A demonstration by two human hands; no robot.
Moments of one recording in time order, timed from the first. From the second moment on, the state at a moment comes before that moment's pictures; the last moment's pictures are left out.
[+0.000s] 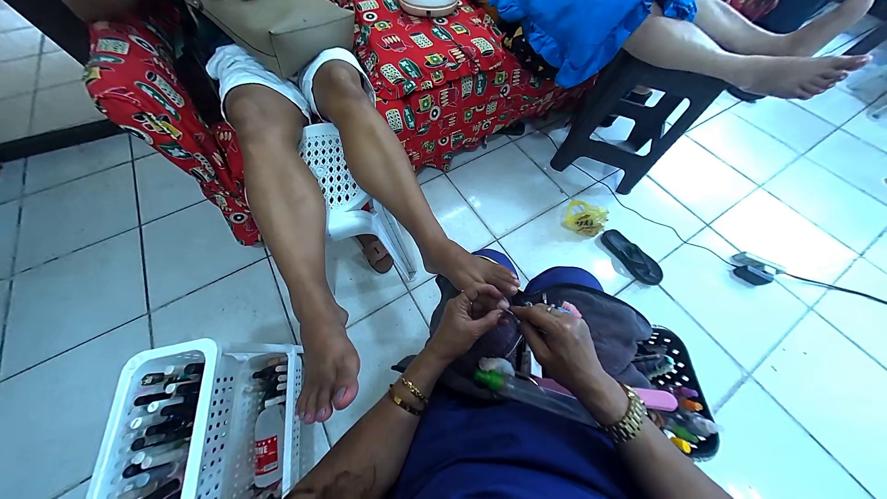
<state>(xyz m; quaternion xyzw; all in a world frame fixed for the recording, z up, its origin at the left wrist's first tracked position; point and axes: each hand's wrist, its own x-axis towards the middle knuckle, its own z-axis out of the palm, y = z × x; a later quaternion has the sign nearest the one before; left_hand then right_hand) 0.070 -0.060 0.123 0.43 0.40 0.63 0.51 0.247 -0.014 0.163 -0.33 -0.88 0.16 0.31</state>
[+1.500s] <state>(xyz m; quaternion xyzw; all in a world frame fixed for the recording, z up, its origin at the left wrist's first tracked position) 0.072 -0.065 0.122 0.42 0.41 0.66 0.47 0.223 0.004 0.195 -0.13 -0.59 0.73 0.31</state>
